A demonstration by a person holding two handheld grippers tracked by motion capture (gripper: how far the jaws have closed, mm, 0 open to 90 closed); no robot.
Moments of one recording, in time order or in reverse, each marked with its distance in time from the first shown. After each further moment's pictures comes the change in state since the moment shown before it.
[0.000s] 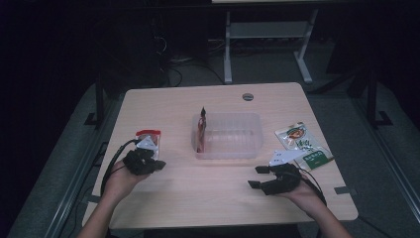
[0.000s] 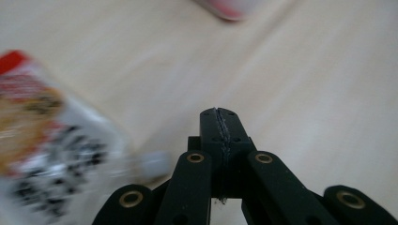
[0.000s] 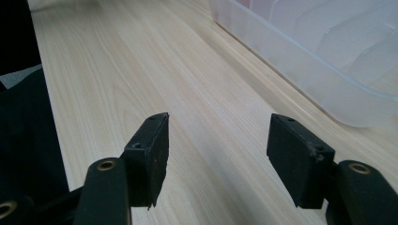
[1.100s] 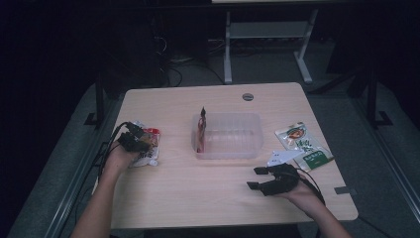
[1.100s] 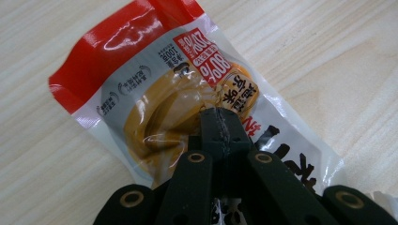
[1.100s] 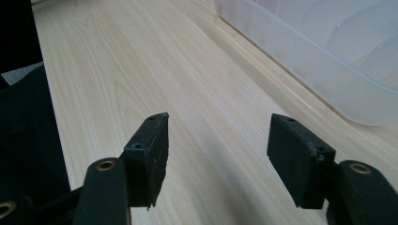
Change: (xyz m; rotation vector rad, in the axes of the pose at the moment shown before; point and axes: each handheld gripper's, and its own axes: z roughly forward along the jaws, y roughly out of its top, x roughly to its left) left arm 0.097 -0.003 0.045 0.120 0.148 -0.152; right arm 0.000 0.000 0.005 0.018 0.014 -0.002
